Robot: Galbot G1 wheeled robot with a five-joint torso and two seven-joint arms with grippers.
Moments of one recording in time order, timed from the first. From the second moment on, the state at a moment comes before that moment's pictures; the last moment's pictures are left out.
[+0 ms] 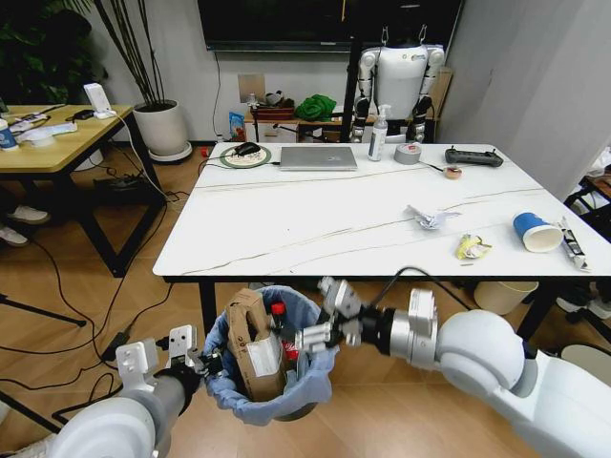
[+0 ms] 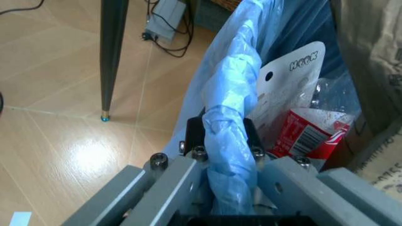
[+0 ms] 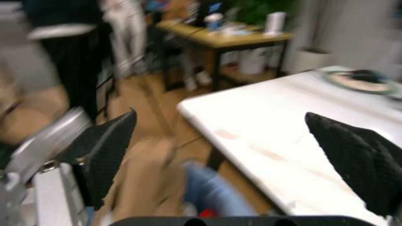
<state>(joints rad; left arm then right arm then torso) 1.59 -1.04 -0.50 -2.50 -1.28 0.74 -0.84 -0.81 0.76 -0.04 2.30 0.85 -0.41 -0.03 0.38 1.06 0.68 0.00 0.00</state>
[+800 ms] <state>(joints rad) 1.58 -1.05 -0.49 -2.50 -1.23 0.74 -0.82 -1.33 1.20 0.49 2.34 0.54 -0.48 0.29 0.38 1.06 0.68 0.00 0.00</state>
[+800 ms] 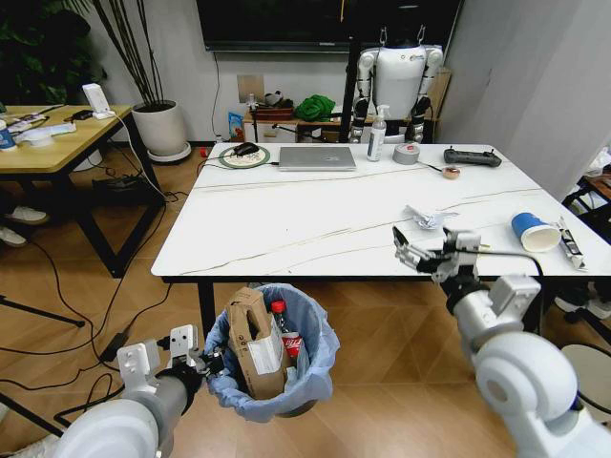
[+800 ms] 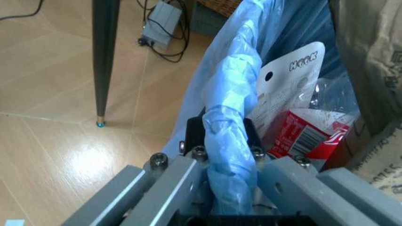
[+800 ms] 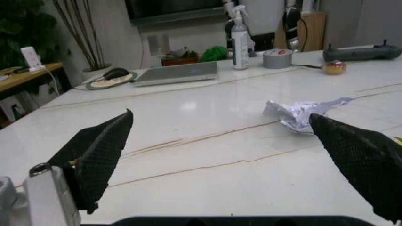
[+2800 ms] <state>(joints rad) 1.60 -1.03 -0.48 -2.50 -1.24 0.74 -0.82 -0.88 1.17 0.22 1.83 0.84 -0.59 0.67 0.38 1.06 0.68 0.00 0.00</state>
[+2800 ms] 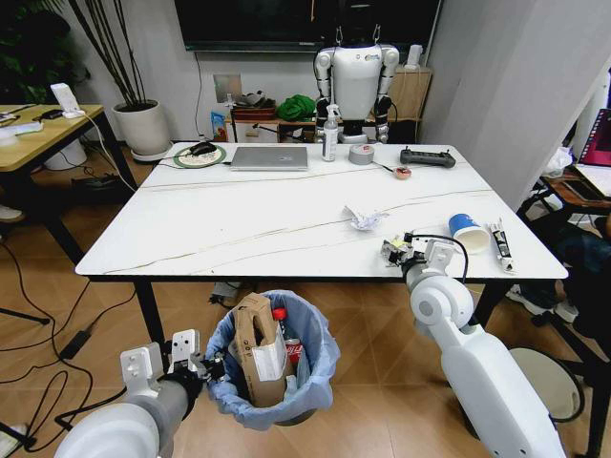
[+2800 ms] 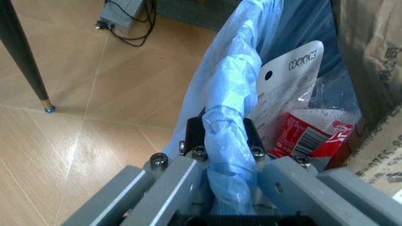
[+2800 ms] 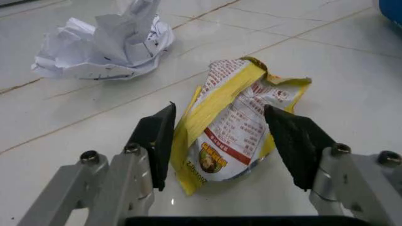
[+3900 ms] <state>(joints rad) 1.57 -1.03 -0.51 -2.50 -1.28 0.74 -0.85 -0.99 0.86 0.15 2.30 0.99 -0.35 0.04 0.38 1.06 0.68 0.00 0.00</state>
